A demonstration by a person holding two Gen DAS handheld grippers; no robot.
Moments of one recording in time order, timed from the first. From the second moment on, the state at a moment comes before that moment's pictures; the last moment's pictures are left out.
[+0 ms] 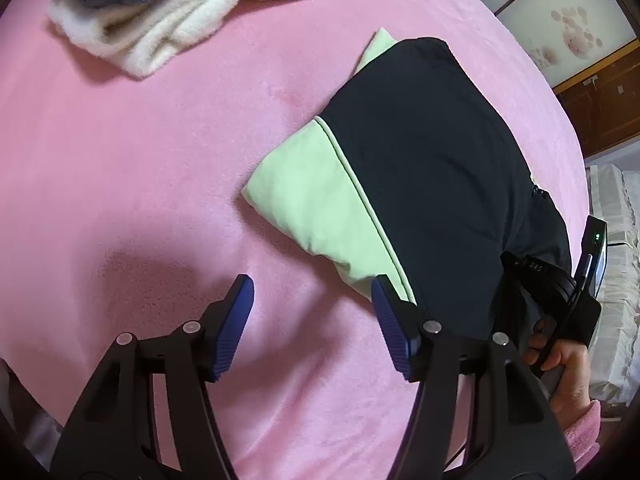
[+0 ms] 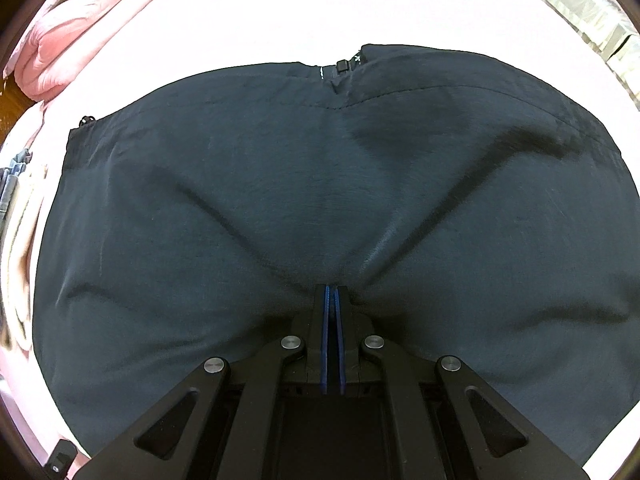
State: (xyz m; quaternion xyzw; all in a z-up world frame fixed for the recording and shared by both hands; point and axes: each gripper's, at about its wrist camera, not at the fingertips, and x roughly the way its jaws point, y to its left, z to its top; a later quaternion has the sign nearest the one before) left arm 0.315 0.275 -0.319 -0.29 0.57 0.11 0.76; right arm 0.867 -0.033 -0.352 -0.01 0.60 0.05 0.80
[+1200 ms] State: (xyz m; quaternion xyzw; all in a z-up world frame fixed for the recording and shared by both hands) left arm 0.363 0.194 -0.247 -0.25 0.37 0.03 0.89; right arm 0.822 -0.144 -0.336 0.13 0.57 0.10 0.80
